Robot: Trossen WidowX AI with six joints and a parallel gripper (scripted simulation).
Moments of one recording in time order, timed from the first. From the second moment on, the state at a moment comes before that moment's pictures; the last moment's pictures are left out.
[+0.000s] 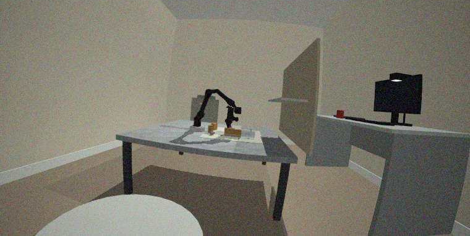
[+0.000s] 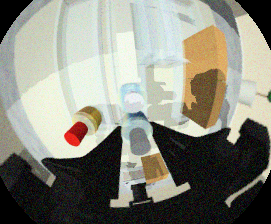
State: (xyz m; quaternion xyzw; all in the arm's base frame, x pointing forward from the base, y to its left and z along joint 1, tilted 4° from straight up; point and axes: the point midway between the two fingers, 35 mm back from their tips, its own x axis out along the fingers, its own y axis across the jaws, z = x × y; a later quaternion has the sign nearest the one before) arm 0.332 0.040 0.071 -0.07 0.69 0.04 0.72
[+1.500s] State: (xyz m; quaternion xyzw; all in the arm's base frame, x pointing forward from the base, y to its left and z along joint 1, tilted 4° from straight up) arm 0.336 0.041 0.071 -0.07 0.69 0.04 0.72
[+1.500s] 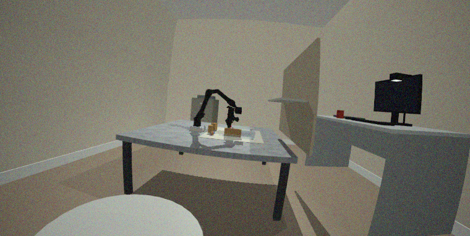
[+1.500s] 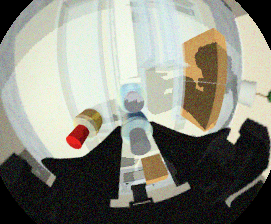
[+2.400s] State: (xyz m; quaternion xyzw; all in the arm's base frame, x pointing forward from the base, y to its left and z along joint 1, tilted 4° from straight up) arm 0.338 0.041 0.069 -0.07 0.68 0.04 0.73
